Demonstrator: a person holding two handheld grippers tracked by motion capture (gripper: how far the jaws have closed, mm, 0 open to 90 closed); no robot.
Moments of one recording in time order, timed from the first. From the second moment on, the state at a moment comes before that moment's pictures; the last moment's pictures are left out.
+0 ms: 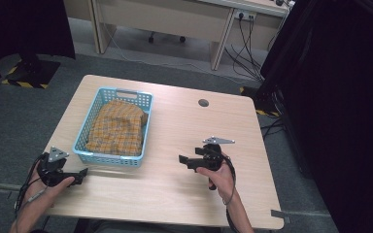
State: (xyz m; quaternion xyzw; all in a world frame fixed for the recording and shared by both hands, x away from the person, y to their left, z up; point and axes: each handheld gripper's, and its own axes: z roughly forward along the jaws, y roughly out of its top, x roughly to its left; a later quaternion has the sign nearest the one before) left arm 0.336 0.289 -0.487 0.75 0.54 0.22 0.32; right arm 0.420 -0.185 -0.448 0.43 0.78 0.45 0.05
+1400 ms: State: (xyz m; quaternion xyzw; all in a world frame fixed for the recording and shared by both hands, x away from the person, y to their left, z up) left arm 0.336 0.289 -0.487 0.75 0.54 0.22 0.32; right arm 0.399 -0.209 -0.452 0.44 0.79 0.43 0.07
